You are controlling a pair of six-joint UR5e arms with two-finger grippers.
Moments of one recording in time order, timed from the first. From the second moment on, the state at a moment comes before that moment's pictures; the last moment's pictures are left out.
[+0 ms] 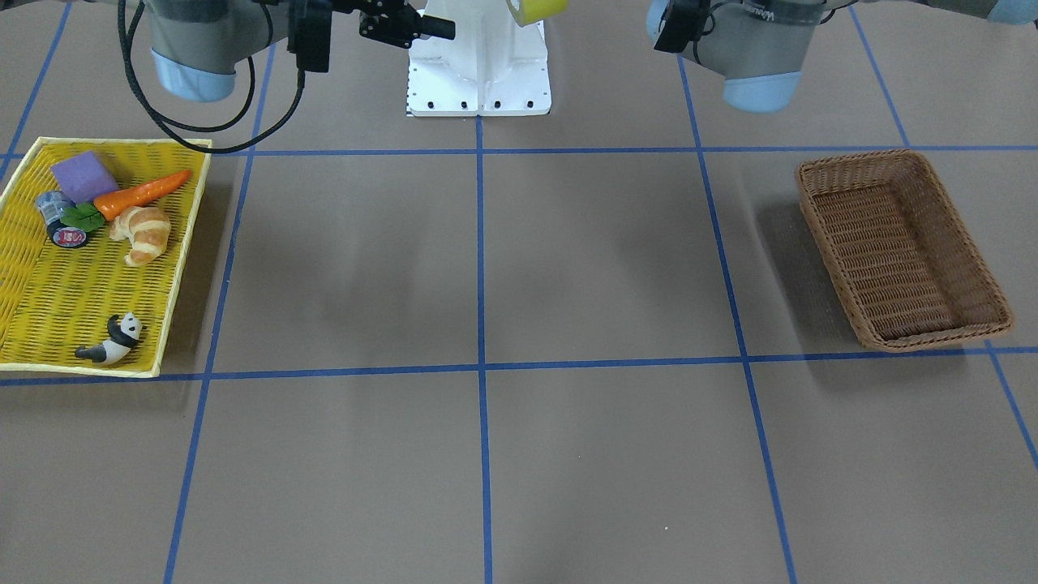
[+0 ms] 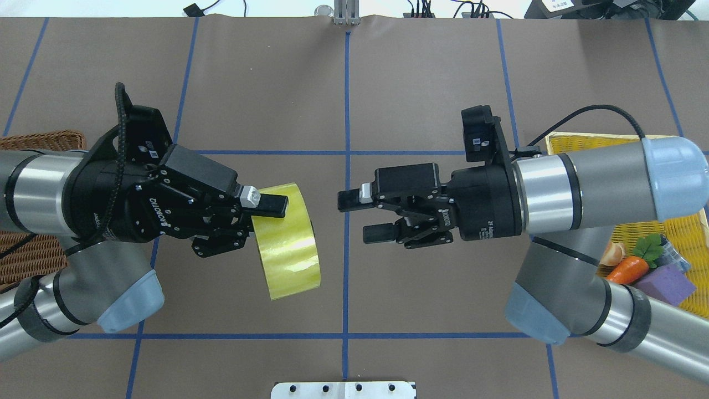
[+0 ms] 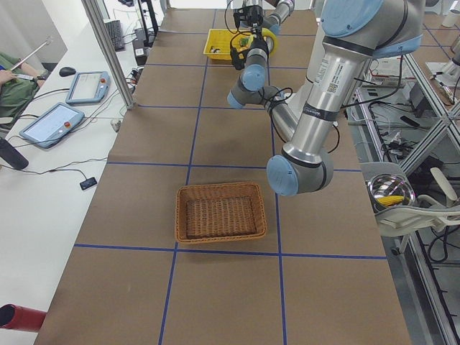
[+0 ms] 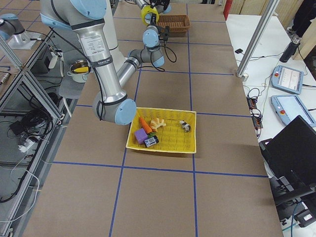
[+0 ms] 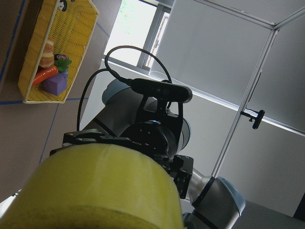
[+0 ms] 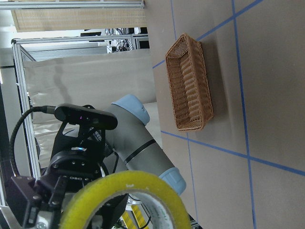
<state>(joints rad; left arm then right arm) -0.62 -1.99 -1.88 -3.34 -2.06 -2.38 0.60 -1.17 1.92 -0.22 2.10 1.97</state>
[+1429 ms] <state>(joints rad) -1.20 -1.75 -1.79 -2.47 -2.59 -1.30 1.23 -1.23 1.46 -0.63 2.48 0.98</state>
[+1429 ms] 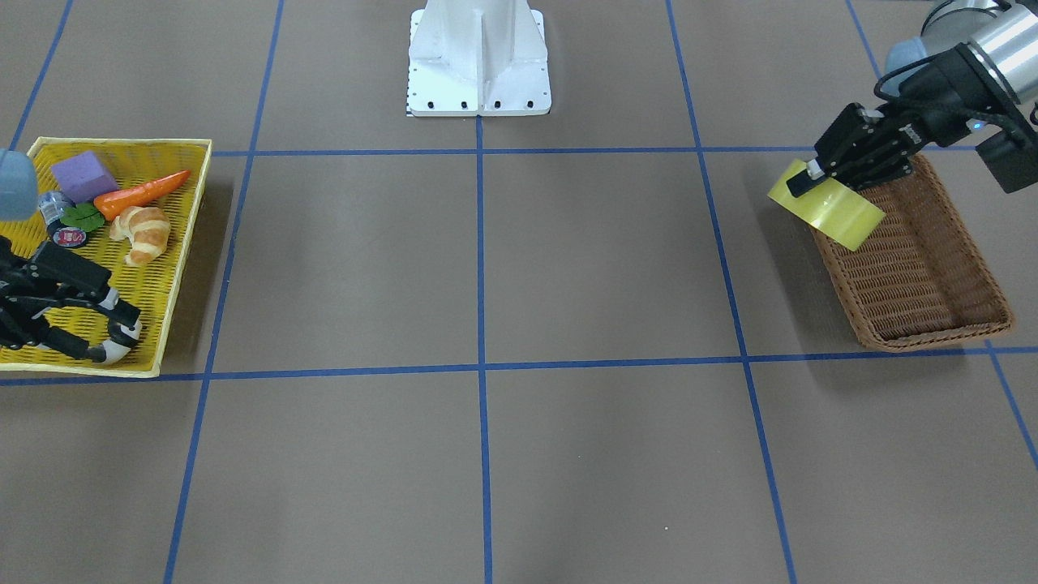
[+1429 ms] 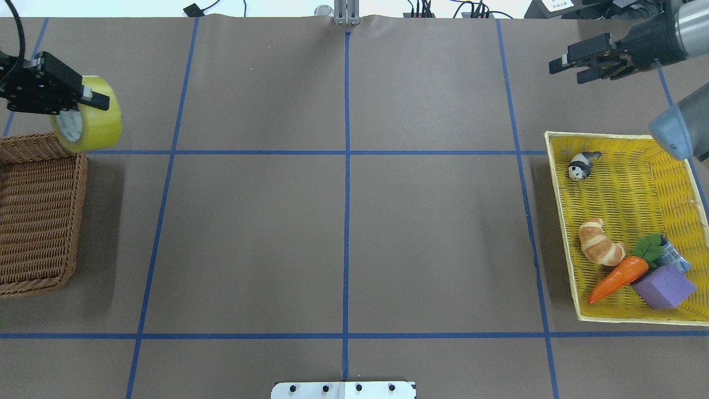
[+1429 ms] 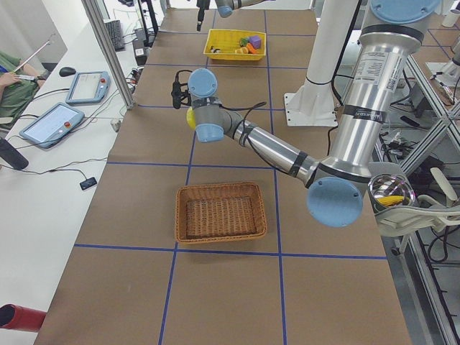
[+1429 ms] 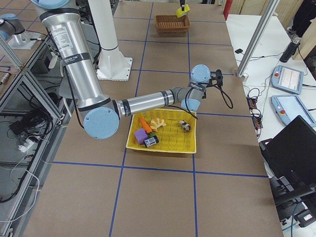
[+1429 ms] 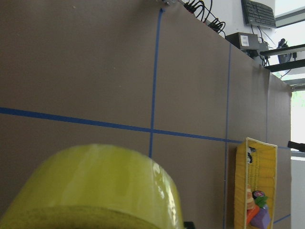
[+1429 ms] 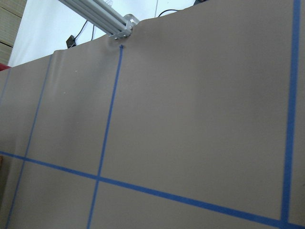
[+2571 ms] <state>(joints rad) -1.29 -1.53 -1.79 -1.99 -2.46 -0.40 1.37 -1.24 1.54 -1.57 2.22 -0.04</state>
